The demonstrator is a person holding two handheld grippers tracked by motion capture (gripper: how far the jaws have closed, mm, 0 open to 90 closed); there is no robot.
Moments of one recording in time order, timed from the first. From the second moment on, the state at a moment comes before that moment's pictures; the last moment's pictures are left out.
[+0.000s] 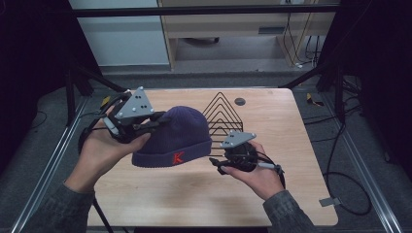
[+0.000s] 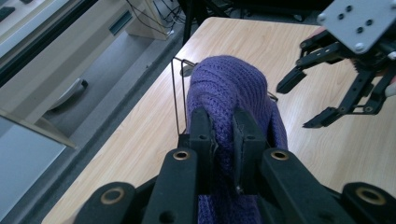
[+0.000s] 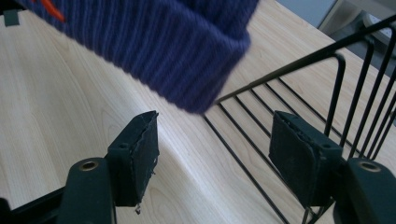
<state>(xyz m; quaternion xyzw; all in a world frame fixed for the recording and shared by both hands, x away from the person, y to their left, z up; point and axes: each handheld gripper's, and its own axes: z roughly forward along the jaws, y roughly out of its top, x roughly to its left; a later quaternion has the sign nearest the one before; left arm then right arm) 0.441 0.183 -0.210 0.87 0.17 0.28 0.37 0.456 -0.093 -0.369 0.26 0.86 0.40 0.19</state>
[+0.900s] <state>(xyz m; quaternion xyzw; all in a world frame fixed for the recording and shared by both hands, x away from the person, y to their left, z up) 0.474 0.165 -0.196 0.86 0.17 0.26 0.40 0.476 -0.102 -0.322 0.22 0.86 0.42 0.18</state>
